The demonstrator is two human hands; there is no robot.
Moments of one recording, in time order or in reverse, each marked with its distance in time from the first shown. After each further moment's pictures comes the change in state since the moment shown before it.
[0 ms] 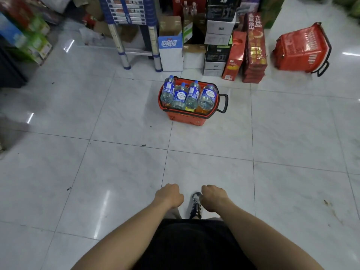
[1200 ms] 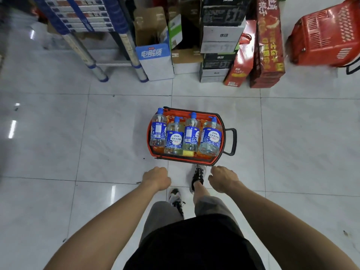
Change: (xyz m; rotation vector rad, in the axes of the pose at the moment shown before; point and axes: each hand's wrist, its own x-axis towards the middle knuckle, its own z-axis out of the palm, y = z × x) left_hand 0.360 0.077 -0.416 0.237 -0.060 -0.013; right_hand 0.349 0.061 -0.397 0.167 -0.030 0.108
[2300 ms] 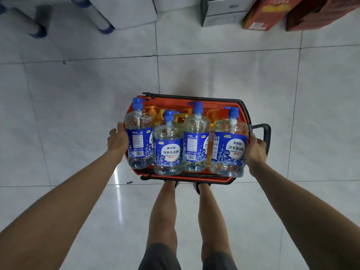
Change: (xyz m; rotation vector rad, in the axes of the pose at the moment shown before) left_hand 0.435 -0.144 -0.027 -0.919 0.154 -0.504; right_hand 0.356 0.099 0.029 1.275 0.248 0.813
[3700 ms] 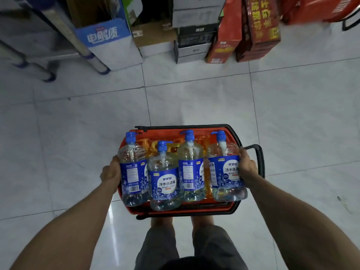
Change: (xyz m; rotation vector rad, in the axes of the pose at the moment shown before) left_hand -0.204 -0.013 -0.057 -0.140 0.068 -0.078; right_hand -0.083 0.071 -0.109 0.063 -0.038 0.084
